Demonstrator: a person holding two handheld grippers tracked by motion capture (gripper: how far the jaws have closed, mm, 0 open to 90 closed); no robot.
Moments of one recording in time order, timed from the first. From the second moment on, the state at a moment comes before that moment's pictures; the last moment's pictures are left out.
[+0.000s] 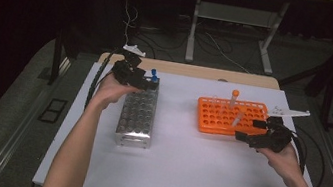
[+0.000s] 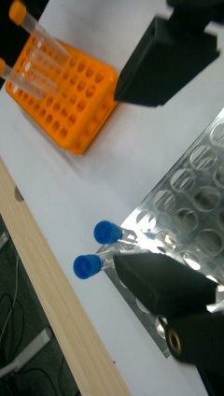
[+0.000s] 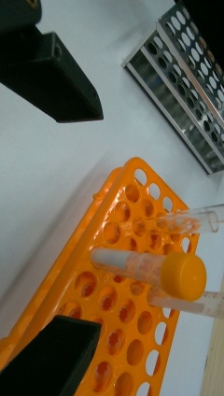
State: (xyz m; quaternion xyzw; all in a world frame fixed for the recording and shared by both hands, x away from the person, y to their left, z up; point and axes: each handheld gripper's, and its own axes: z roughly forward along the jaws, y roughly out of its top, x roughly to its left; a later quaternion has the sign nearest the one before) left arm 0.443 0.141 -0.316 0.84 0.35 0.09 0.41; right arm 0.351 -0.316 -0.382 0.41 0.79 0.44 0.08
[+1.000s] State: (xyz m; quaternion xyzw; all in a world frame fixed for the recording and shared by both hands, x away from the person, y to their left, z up) left arm 0.356 0.167 -0.316 0.81 0.33 0.10 0.47; right arm 0.392 -0.310 -0.403 0.40 0.81 0.41 0.10
